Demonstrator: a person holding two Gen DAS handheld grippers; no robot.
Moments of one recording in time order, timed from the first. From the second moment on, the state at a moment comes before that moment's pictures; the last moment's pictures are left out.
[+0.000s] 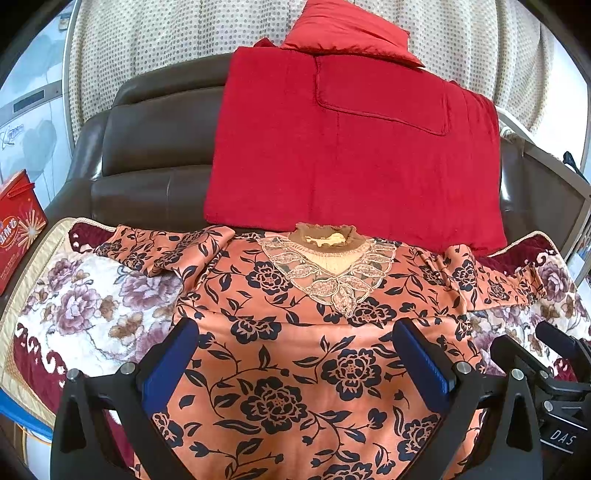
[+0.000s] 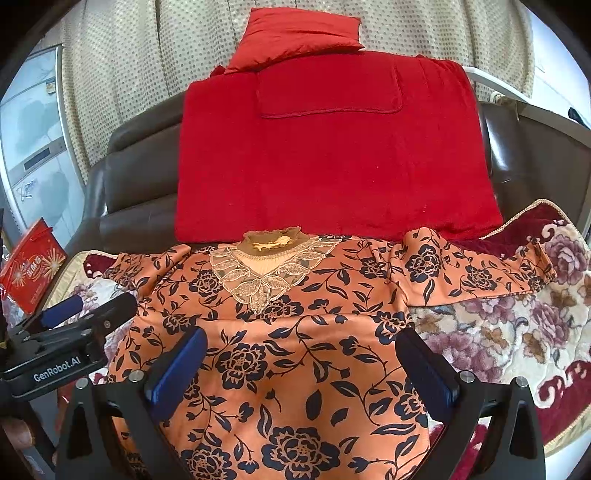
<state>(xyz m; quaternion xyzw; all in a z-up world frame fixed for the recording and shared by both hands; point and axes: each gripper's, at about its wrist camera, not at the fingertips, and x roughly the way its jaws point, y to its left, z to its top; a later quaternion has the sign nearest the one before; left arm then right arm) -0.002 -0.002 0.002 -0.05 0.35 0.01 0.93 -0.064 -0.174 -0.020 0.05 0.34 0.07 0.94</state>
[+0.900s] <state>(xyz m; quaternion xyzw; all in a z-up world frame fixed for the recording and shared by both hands) 0.004 -0.004 -0.011 -0.06 0.35 0.01 0.94 -0.054 -0.181 -0.026 0.05 0.35 0.07 0.93</state>
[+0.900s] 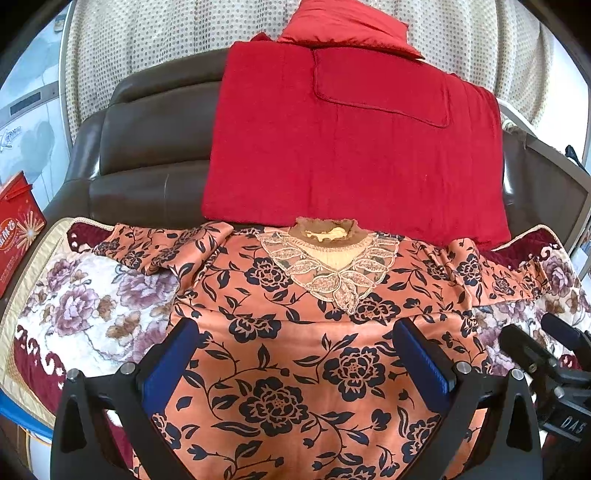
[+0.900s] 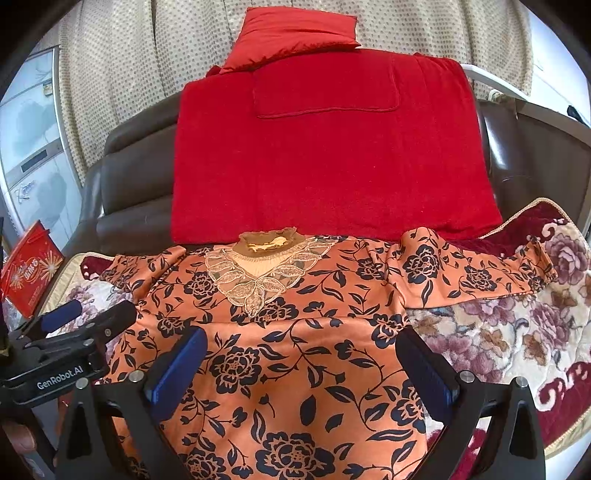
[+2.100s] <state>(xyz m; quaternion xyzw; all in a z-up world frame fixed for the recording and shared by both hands) 0.029 0.115 -0.151 -0.09 0.49 0.13 0.86 0.168 -0.729 -0.183 0.44 0.39 -0.19 0.79</state>
